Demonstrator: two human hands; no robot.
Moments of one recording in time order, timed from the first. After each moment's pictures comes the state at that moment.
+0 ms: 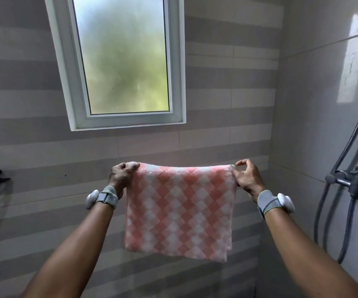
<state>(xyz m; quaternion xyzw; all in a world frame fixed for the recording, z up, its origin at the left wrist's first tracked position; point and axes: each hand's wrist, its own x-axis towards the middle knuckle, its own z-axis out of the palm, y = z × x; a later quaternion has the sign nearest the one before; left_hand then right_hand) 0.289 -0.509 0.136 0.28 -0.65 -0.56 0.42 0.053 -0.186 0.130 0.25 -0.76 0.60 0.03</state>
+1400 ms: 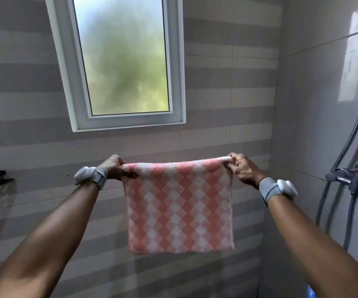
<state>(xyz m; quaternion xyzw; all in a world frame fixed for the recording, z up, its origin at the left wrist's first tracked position) 0.317 -0.533 0.193 0.30 -0.89 -0.29 0.17 0.054 -0.181 0.166 0.43 -0.80 0.41 0.05</state>
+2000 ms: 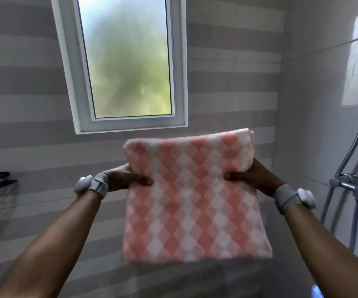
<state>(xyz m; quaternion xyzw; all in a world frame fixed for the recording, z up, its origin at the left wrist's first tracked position) 0.334 -0.464 0.193 0.12 -0.81 -0.56 0.10 0.085 -0.143 0.179 0.47 -0.68 0.55 -0.11</state>
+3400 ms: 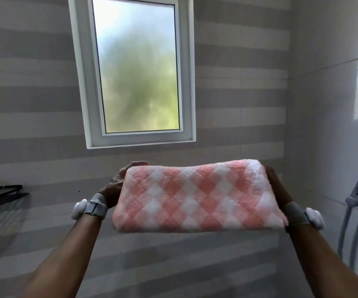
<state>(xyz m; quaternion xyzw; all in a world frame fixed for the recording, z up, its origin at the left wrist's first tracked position) 0.371 -0.444 0.203 0.08 -0.81 -0.45 0.37 0.160 -0.135 0.219 0.43 -0.59 0.68 0.05</state>
